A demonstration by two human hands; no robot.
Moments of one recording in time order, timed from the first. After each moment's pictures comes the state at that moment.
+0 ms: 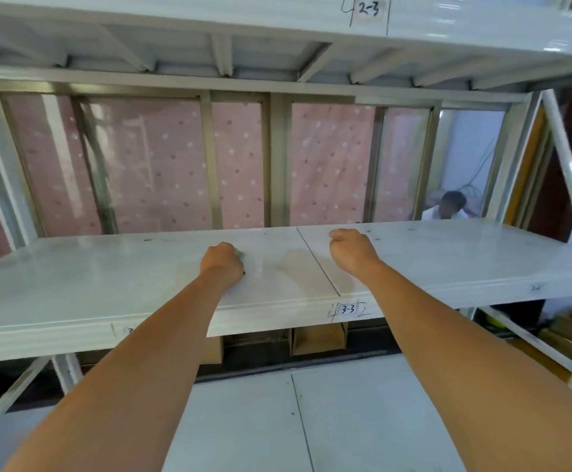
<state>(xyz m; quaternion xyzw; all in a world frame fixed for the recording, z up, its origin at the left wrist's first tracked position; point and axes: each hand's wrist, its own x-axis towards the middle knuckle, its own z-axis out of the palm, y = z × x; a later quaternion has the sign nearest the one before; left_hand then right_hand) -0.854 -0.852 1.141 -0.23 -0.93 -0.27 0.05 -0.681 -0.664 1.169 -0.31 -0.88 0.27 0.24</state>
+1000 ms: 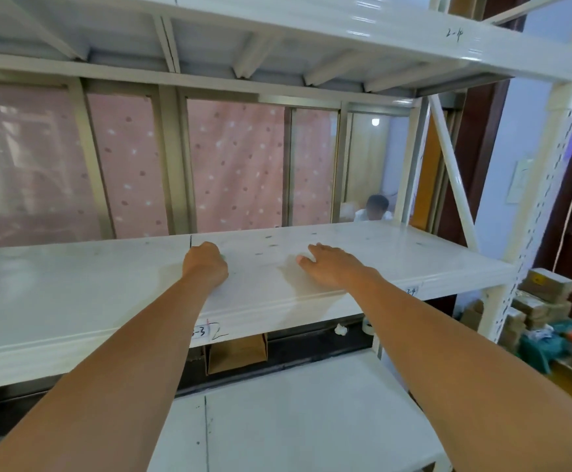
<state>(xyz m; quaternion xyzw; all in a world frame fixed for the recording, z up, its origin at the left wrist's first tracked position) -0.751 -0.643 1.142 -0.27 -0.92 -0.28 0.04 -0.561 -0.474 1.154 -0.31 -0.95 0.05 0.06</state>
